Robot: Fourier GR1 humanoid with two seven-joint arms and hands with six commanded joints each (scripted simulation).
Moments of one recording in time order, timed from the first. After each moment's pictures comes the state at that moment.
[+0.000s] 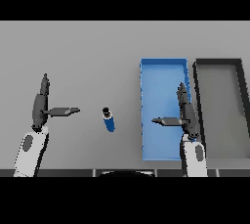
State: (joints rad) left arm -0.11 0.43 -0.16 -1.48 0.24 0.26 0.01; right arm 0.00 0.00 0.00 -1.57 0.00 0.00 0.00
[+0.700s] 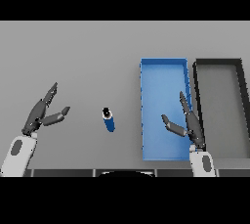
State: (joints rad) left arm -0.05 0.60 -0.22 -1.49 0.27 -0.08 -0.13; right arm 0.13 -0.15 0.10 -1.70 0.16 0.07 -0.04
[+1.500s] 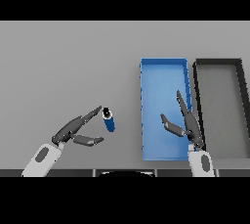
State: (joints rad) left arm -0.04 0.51 -0.49 -1.62 0.15 -0.23 -0.04; right arm 0.13 -0.15 0.11 -1.71 0.16 0.08 -0.06
